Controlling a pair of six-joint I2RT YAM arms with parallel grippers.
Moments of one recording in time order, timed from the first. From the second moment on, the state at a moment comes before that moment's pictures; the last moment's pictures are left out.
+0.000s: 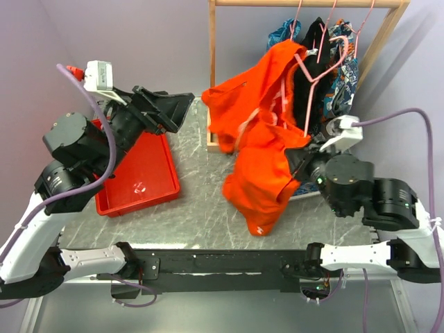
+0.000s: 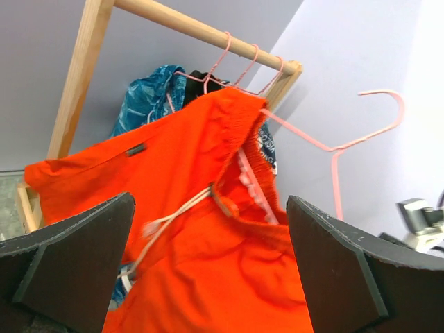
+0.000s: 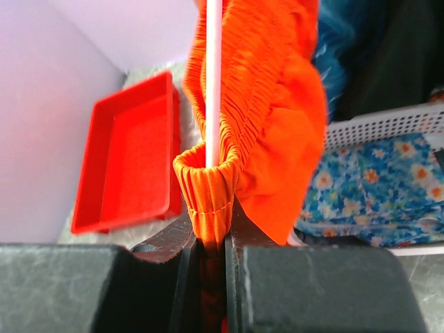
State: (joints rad) left arm -0.89 1.08 1.74 -0.40 -0.32 -0.47; right arm 1.24 0.96 1.60 -1.01 0.92 0.68
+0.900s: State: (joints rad) left arm -0.89 1.08 1.69 -0.42 -0.37 -0.49; right arm 1.07 1.50 2.12 -0.95 0.80 0.53
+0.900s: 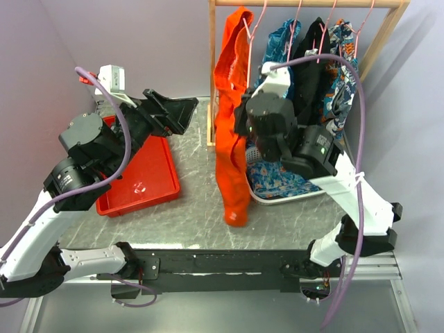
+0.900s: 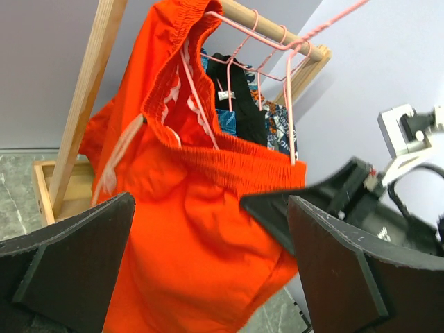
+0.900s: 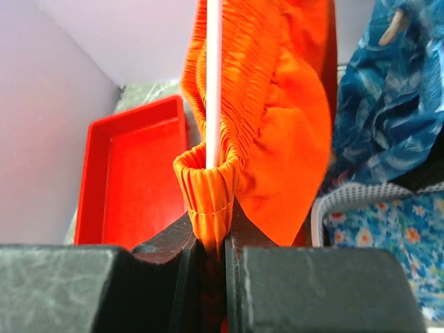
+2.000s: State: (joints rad) left arm -0.89 1.05 1.64 -0.48 -0.47 -0.49; right arm 0.67 1.70 2.19 -0.82 0.44 0.29
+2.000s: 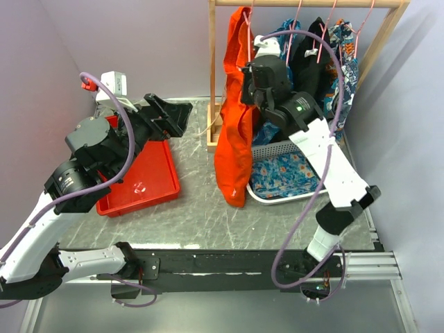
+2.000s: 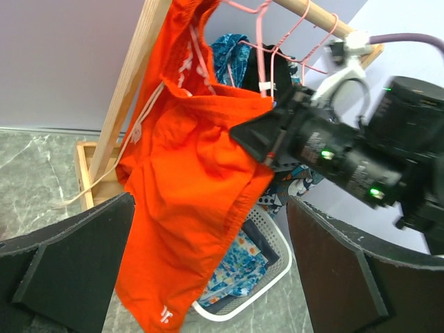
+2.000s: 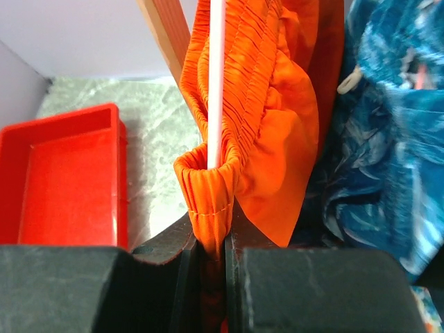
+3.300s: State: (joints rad) left arm -0.89 1.03 1.48 -0.51 -0.49 -0.52; right arm 0.56 1.84 2.20 -0.77 0.31 0.33
